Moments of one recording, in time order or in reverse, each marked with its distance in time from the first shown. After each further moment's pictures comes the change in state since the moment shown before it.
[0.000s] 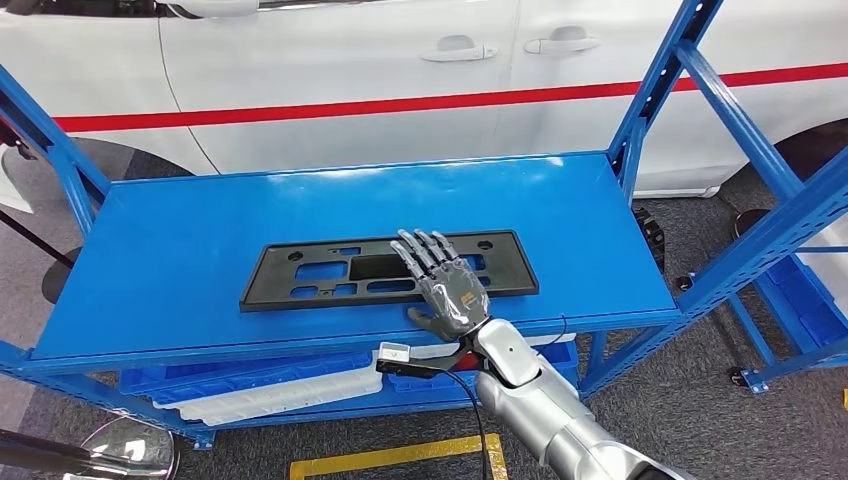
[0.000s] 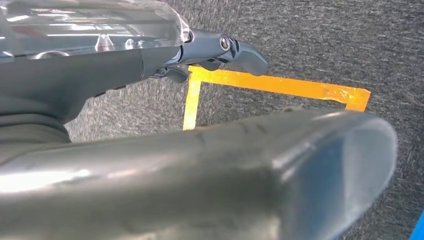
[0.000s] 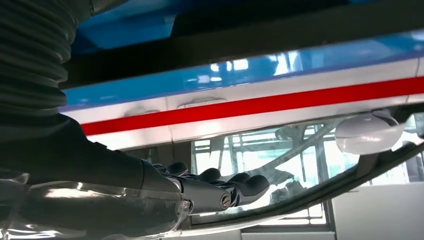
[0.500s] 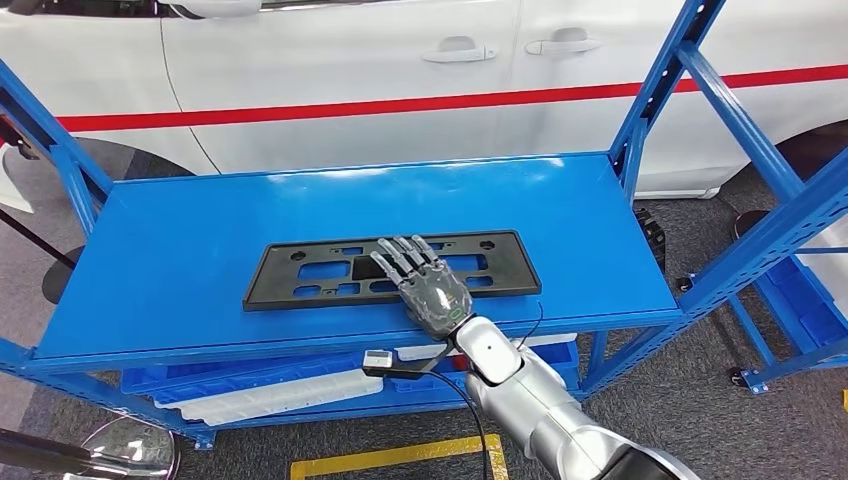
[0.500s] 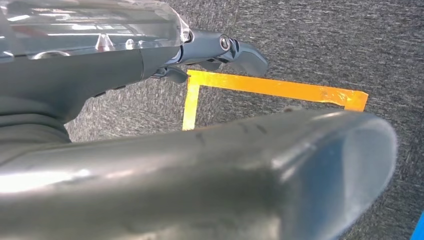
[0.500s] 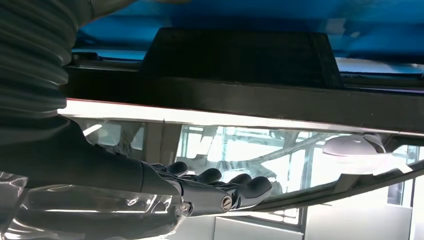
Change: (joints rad) left arm -0.001 0.004 -0.009 0.002 0.000 0.002 -0.003; right arm -0.073 0.058 0.003 0.160 0.254 -0.003 0.108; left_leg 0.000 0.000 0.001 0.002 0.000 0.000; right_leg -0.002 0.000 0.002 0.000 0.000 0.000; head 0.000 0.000
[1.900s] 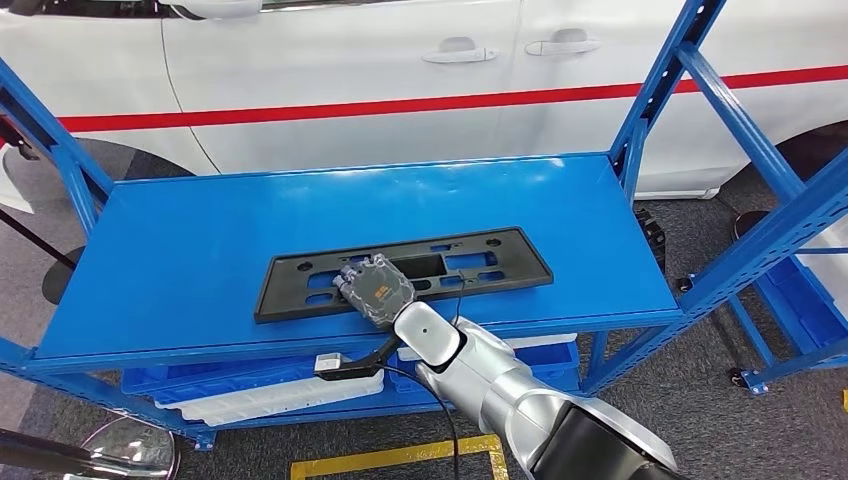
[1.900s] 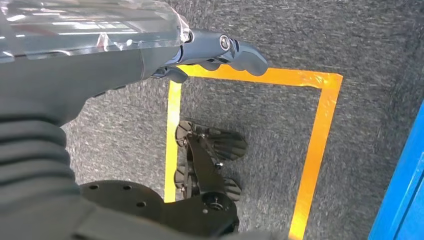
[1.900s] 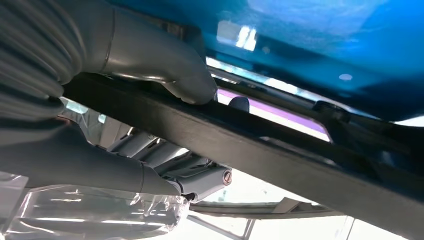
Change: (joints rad) left arm 0.000 0.005 -0.024 0.000 0.000 -0.077 -0.067; right arm -0.213 0.167 0.266 0.270 0.030 0.165 0.136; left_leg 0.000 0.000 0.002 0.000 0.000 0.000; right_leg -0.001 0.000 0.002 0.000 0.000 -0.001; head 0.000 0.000
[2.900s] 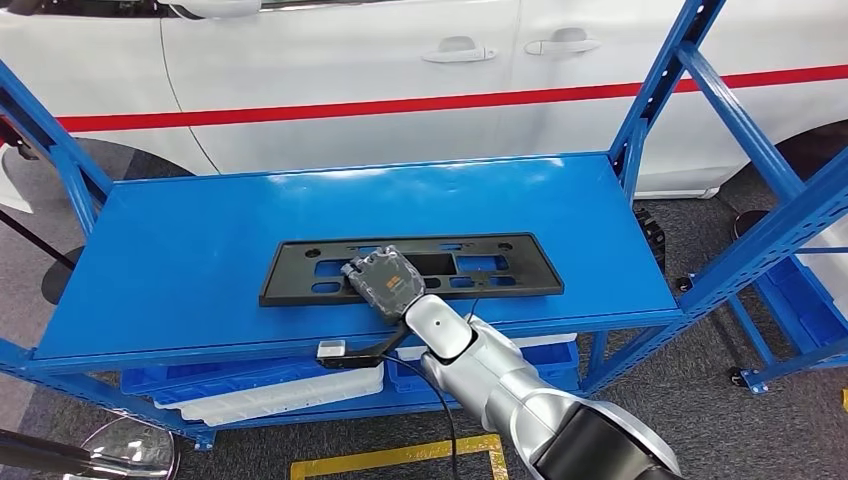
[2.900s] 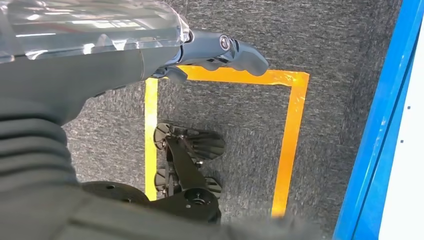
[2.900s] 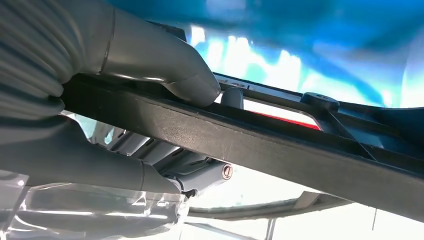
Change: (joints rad) left arm 0.001 0.001 -0.024 0.000 0.000 -0.018 -0.113; right arm 0.022 -0.005 -0.159 -0.029 -0.054 -0.090 -0.087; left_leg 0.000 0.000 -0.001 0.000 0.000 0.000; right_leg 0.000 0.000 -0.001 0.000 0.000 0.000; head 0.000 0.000
